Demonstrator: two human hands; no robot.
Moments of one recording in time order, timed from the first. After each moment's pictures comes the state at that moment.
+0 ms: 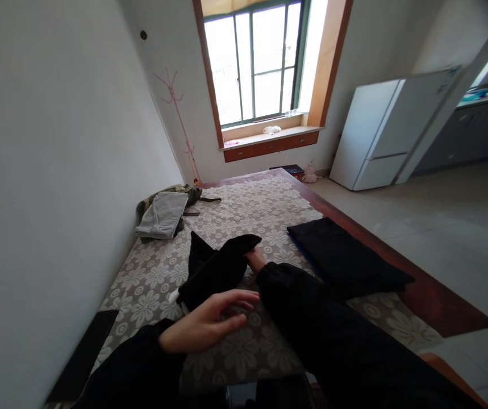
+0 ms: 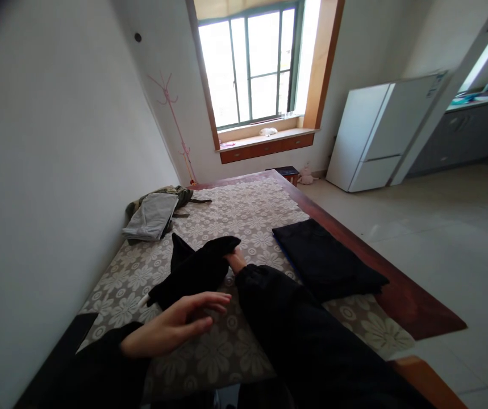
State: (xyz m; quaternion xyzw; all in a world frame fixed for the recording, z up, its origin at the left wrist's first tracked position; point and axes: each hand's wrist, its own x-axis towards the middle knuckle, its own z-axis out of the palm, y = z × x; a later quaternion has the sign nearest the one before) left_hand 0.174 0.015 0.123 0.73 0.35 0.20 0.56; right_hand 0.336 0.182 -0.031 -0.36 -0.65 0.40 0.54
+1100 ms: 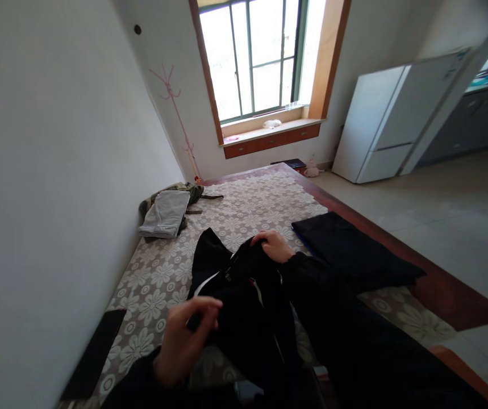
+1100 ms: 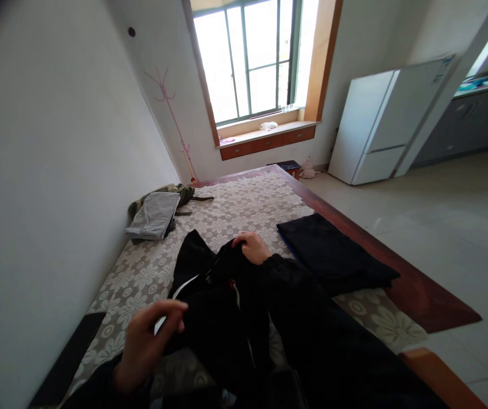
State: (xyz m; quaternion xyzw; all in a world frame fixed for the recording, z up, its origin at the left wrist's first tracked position) left_hand 0.132 -0.014 0.080 0.71 0.53 0.37 0.27; right_hand 0.401 0.184 0.019 -0.46 -0.76 0.28 0.36
